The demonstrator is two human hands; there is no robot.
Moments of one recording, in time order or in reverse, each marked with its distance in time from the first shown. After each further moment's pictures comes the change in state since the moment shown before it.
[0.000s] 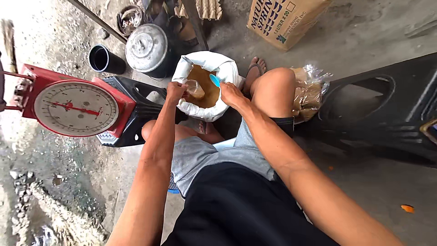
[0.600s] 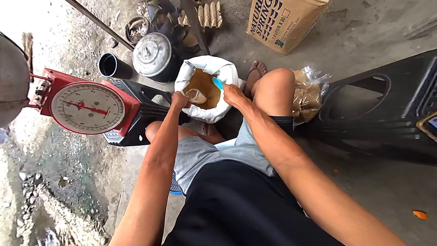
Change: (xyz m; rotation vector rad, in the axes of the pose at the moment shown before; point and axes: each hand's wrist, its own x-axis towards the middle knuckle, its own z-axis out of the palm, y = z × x) left_hand -0.019 -0.020 0.007 0.208 0.027 -0.152; right_hand 0.000 0.016 0.004 0.021 0.035 -0.032
